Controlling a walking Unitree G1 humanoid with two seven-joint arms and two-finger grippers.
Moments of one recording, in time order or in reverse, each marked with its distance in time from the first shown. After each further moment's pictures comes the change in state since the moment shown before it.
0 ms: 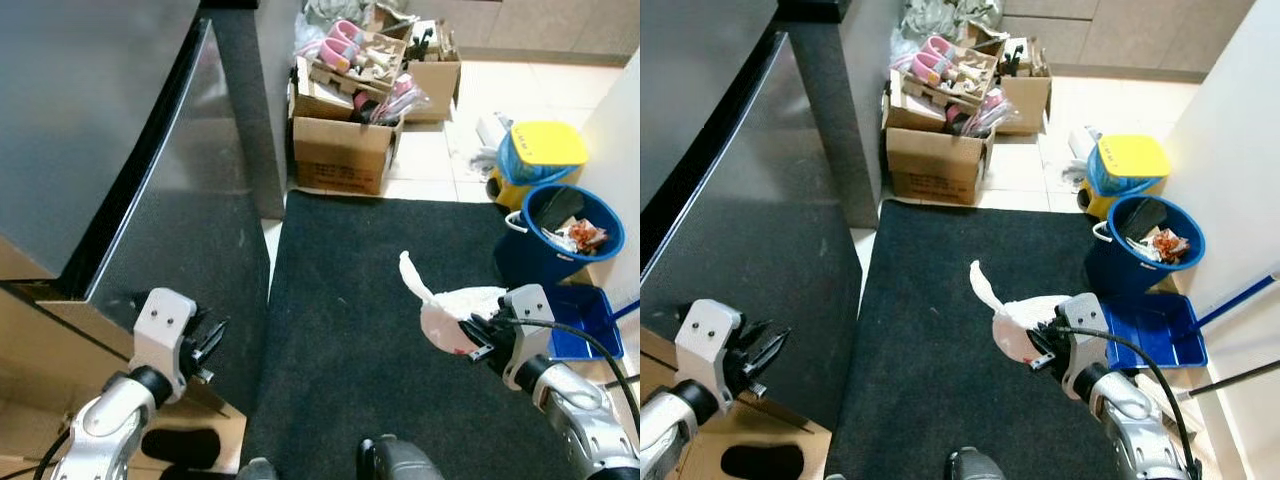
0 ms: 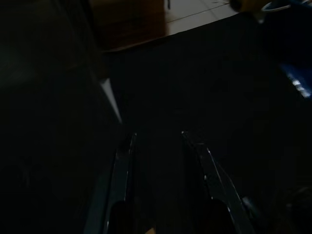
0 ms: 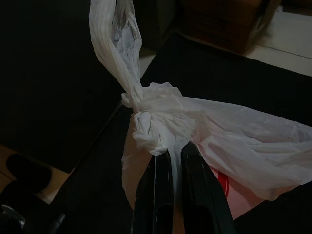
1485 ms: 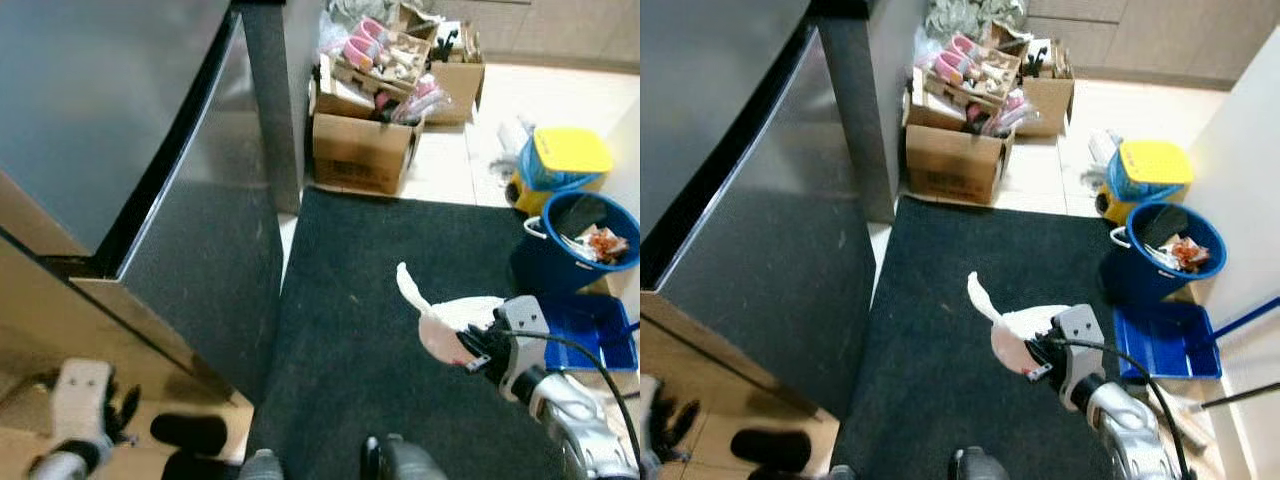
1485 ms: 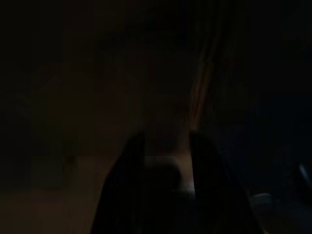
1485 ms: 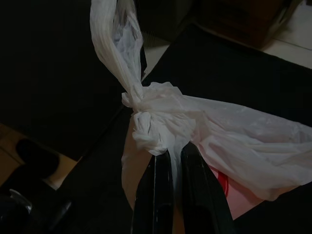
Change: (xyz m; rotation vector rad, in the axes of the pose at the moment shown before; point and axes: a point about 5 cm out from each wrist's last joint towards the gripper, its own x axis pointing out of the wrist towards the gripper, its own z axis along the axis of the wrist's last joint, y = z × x) left arm -0.067 0.061 -0.060 -0.044 0.160 0.237; right arm 0.002 0.005 -0.014 -0.004 0.022 0.015
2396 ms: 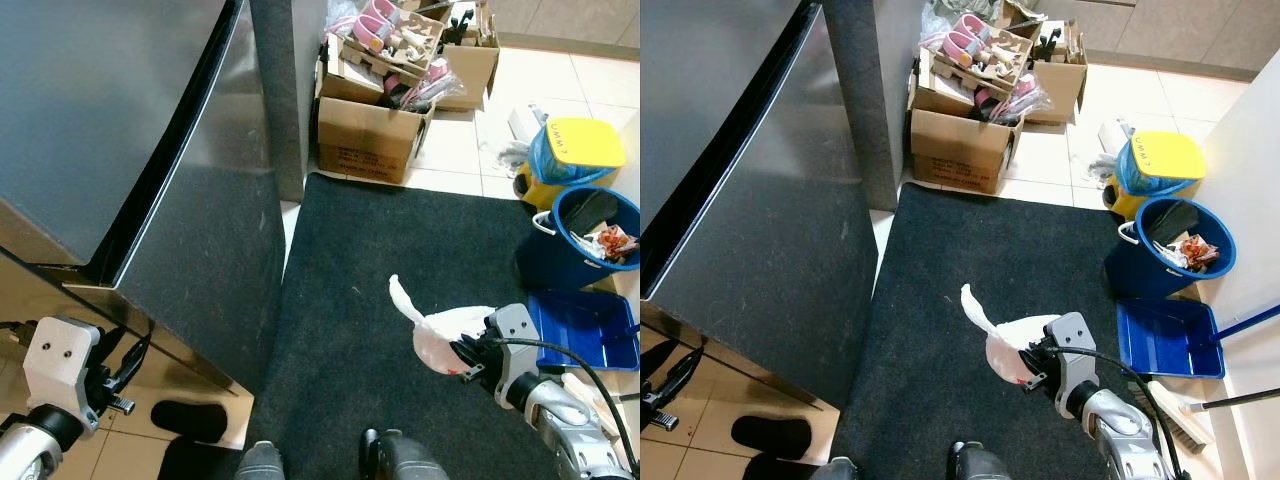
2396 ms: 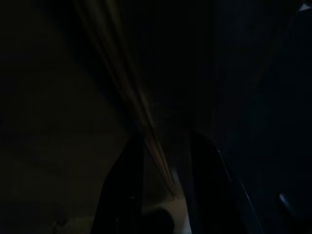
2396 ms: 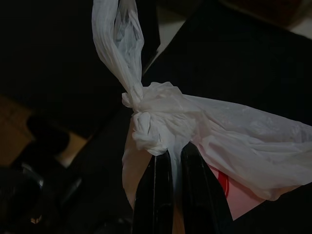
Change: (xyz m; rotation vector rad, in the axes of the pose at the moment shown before) left arm -0.018 -0.019 0.063 0.029 -0.201 -0.087; right arm -0.004 0.007 -0.024 -0.005 0.079 0.028
